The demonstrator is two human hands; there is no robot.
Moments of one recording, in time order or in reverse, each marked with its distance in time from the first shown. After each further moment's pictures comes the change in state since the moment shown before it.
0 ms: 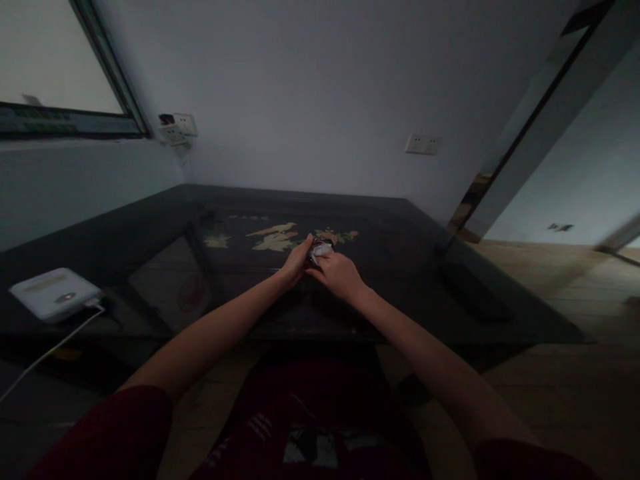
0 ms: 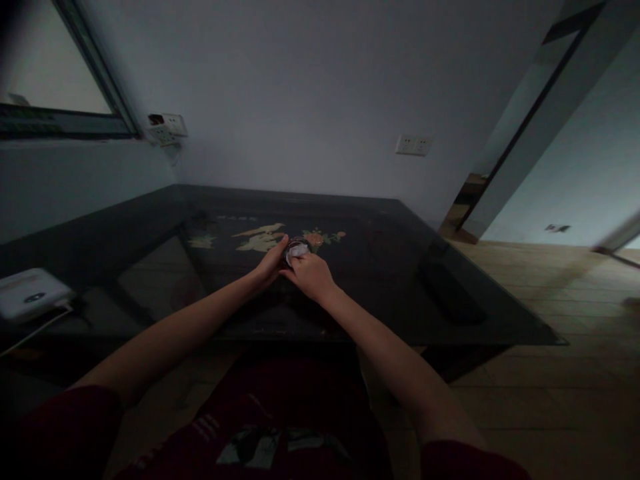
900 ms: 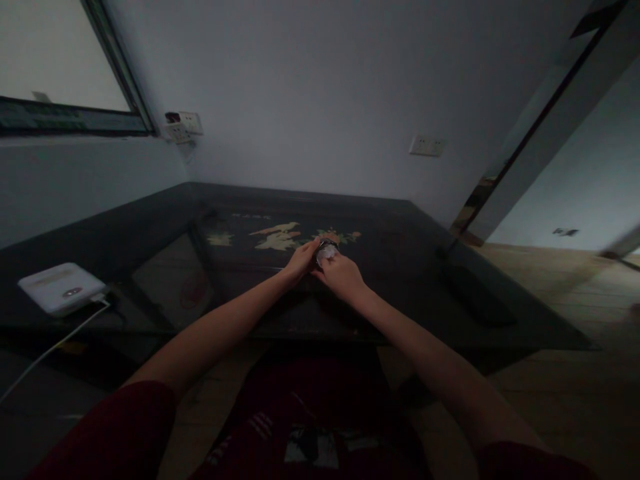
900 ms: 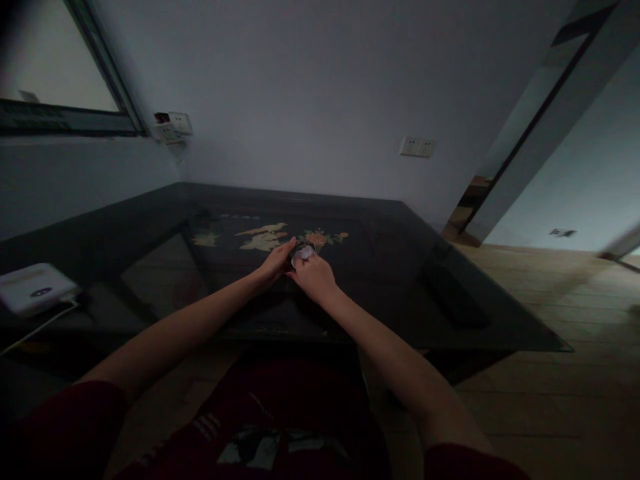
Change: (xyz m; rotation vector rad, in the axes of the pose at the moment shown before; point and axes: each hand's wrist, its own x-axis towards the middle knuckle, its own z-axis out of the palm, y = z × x) left_hand 0.000 -0.001 -0.002 0.116 0.025 -0.015; right_hand -0.001 -0.001 0.011 -0.090 -0.008 0.005
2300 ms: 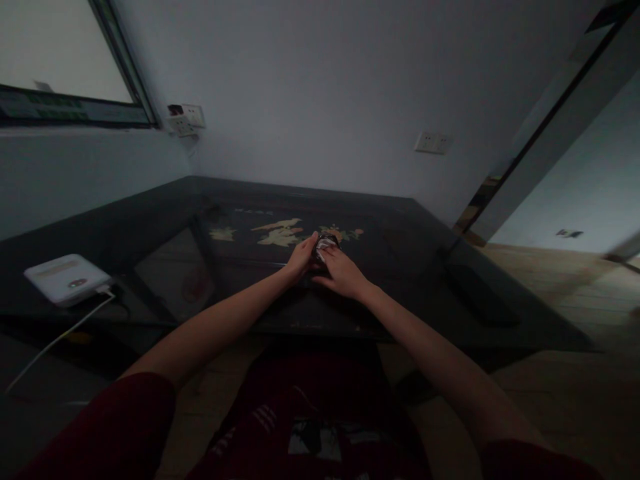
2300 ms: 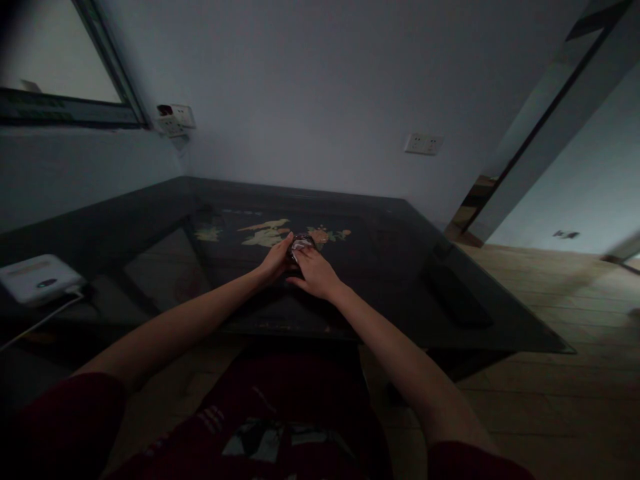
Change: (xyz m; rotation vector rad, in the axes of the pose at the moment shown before) left_hand -0.014 0.009 0.003 -0.056 0.009 -0.022; right_hand 0.003 0.019 0.021 0.296 0.090 -0.196
